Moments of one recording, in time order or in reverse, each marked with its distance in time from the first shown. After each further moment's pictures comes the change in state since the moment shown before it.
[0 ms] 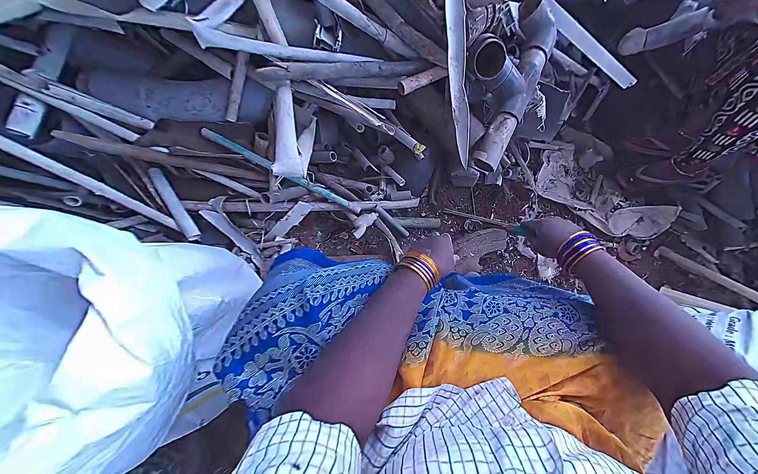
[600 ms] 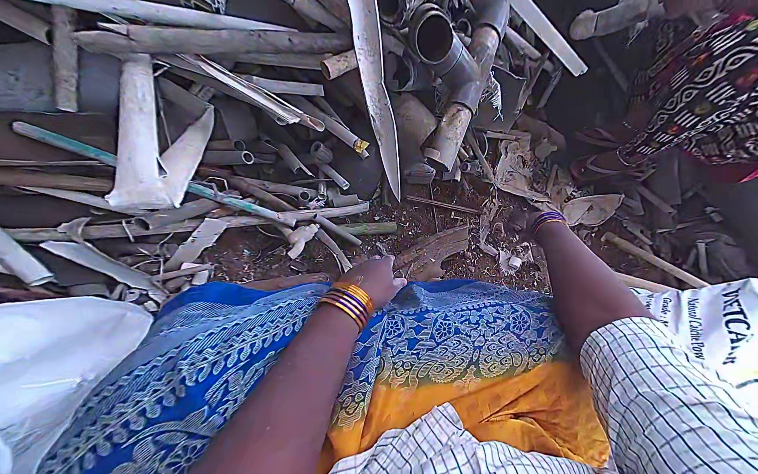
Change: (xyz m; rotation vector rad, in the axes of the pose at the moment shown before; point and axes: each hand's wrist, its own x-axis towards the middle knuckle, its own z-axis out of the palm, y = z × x) left_hand 0.024 -0.008 -0.013 0.045 -0.176 -0.039; right_hand 0.096 0.108 0.020 -0.012 -0.140 0.534
